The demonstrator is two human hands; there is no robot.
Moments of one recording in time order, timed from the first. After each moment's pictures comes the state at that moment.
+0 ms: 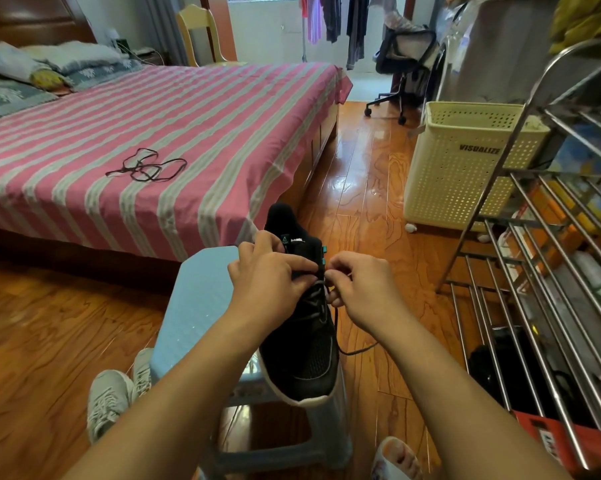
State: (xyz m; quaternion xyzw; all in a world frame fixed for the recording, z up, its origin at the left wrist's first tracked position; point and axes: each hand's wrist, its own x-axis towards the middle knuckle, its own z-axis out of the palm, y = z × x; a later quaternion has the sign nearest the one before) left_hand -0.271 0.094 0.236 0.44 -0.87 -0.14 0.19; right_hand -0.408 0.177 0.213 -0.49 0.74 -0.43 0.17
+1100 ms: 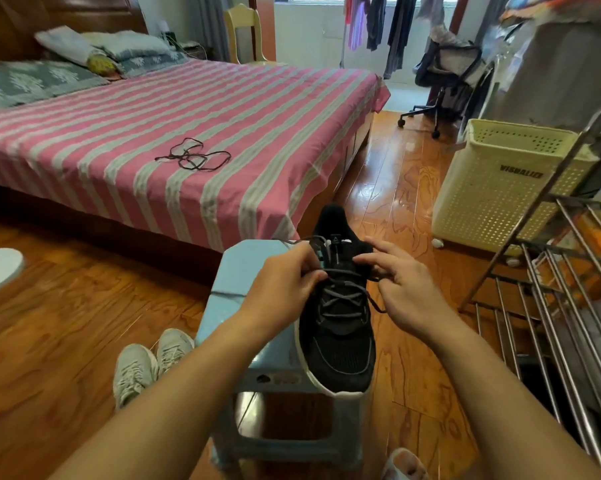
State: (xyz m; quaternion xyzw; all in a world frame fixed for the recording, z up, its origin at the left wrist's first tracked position) left_hand -0.216 0.070 0.218 0.34 -0.84 -0.28 0.30; right_hand -0.405 0.173 0.227 -0.57 0.70 -0.40 0.16
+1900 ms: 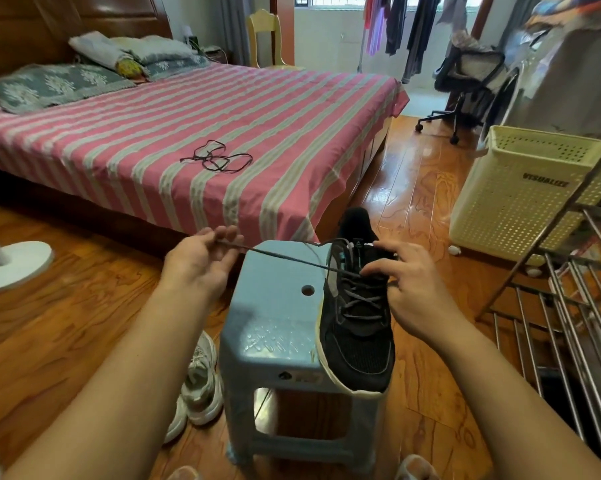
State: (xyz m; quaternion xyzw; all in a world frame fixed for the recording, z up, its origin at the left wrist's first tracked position) left_hand -0.128 0.006 0.250 0.40 -0.14 -0.71 0.57; right_hand -0.390 0.163 0.226 -0.62 0.71 -0.32 0.07
